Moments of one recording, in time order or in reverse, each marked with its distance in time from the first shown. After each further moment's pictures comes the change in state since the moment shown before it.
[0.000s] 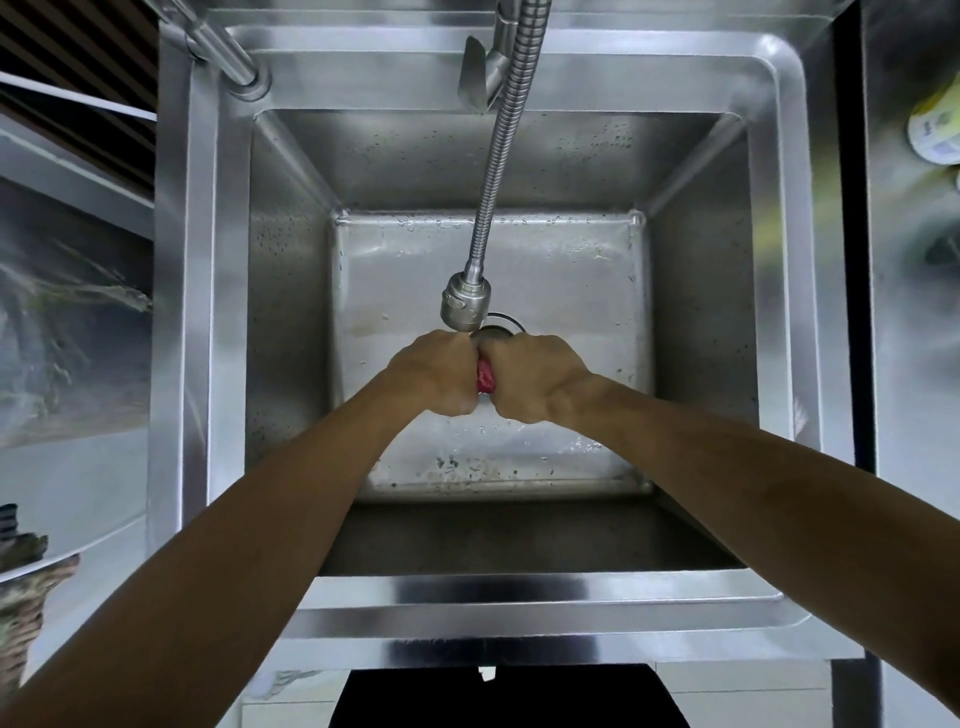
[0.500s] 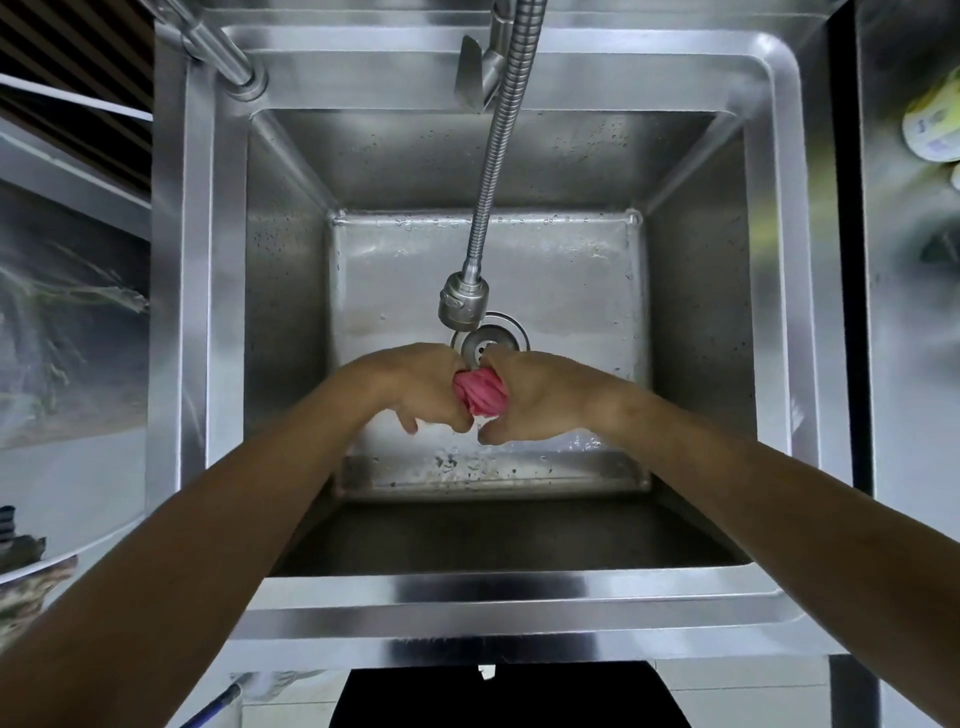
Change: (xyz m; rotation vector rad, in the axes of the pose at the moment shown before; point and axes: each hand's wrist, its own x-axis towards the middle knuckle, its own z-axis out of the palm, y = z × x) left_hand -0.022 -0.013 -0.019 -0.257 -0.300 0.041; right_hand -0.029 0.001 -0.019 0.276 -0.261 -0.015
